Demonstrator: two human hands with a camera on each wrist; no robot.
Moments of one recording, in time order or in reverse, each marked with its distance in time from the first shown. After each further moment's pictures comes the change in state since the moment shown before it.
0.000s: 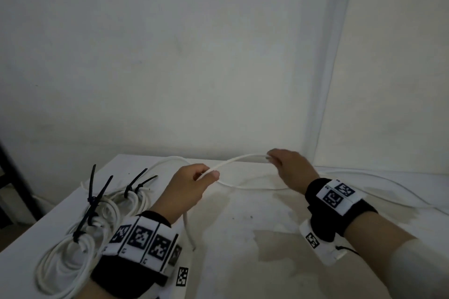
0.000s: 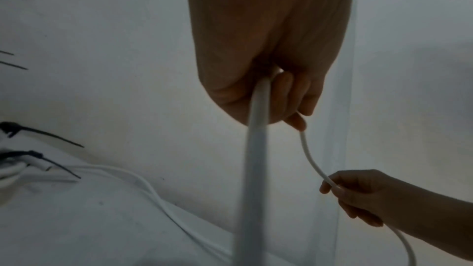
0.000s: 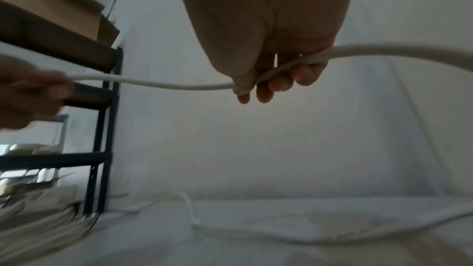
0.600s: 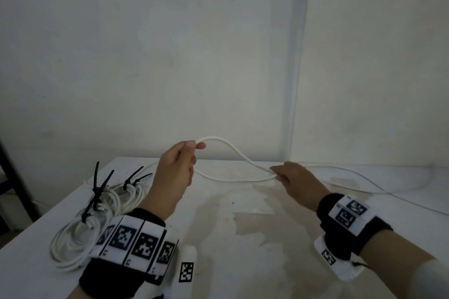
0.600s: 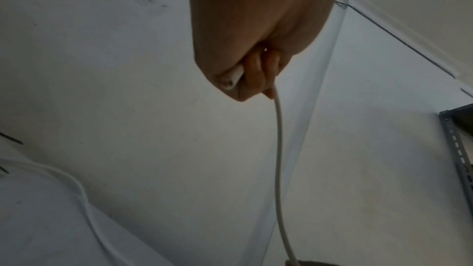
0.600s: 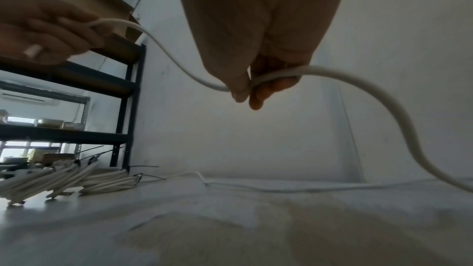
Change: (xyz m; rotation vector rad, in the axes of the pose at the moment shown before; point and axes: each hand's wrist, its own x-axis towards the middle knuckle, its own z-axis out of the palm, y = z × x) left_hand -0.072 0.067 0.009 -0.409 0.191 0.170; right_hand -0.095 0.020 -0.038 -0.035 -0.065 -0.015
